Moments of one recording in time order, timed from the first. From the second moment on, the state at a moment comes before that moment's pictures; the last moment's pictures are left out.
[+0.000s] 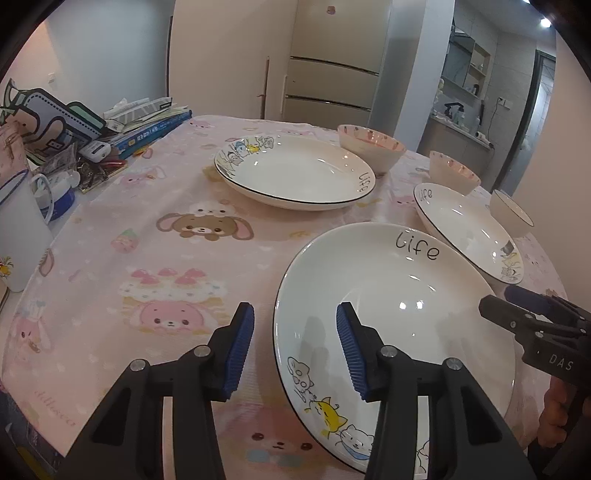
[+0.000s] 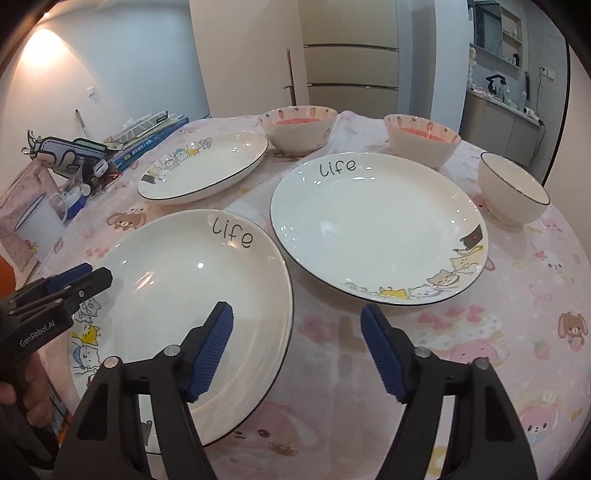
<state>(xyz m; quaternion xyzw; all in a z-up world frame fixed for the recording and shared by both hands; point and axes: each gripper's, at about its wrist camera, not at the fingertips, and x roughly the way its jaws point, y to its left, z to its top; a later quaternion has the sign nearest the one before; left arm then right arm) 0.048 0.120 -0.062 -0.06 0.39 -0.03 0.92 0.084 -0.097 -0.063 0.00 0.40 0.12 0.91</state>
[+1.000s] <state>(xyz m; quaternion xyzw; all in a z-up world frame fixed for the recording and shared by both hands) 0.061 0.119 -0.082 -0.09 0.39 -0.06 0.91 0.103 -0.108 -0.089 0.12 0.43 0.19 0.87</state>
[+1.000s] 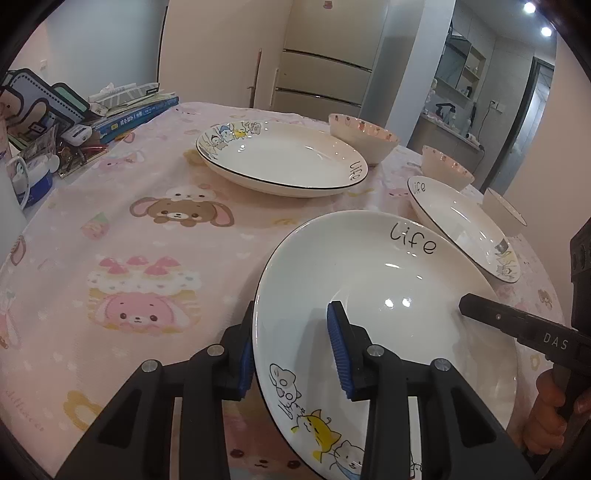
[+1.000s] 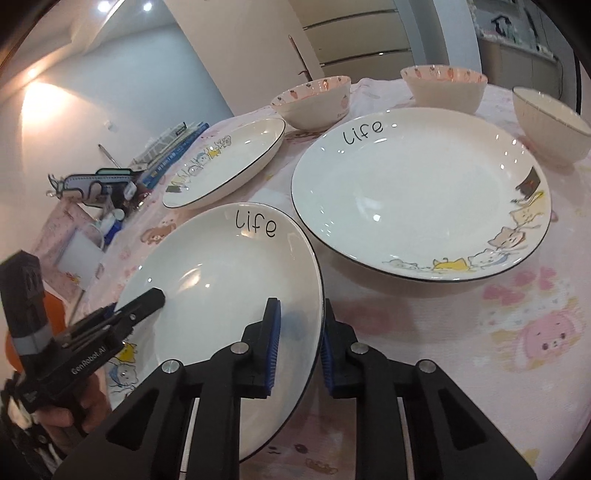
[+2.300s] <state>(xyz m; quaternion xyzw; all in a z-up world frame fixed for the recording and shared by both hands) 0.023 0.107 -0.047 -0.15 0.35 -0.02 0.92 0.099 -0.131 -0.064 0.15 0.41 0.22 0.87</state>
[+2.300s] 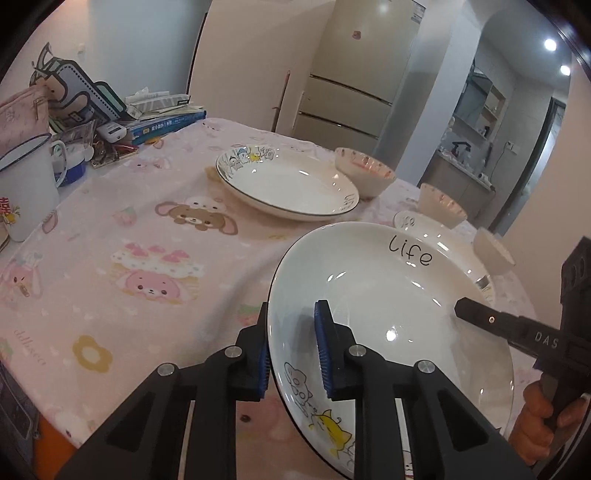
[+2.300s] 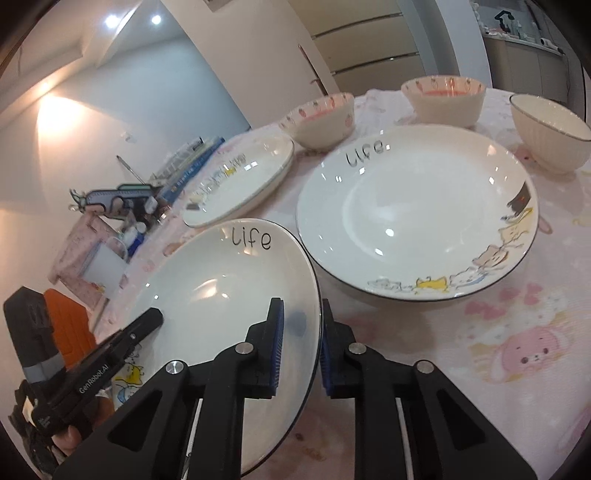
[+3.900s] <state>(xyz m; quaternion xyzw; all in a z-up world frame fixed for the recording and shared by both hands) 0.195 -0.023 -0.015 -0.11 0.37 -0.11 0.92 0.196 -0.240 -0.009 0.07 0.38 0.11 0.91</state>
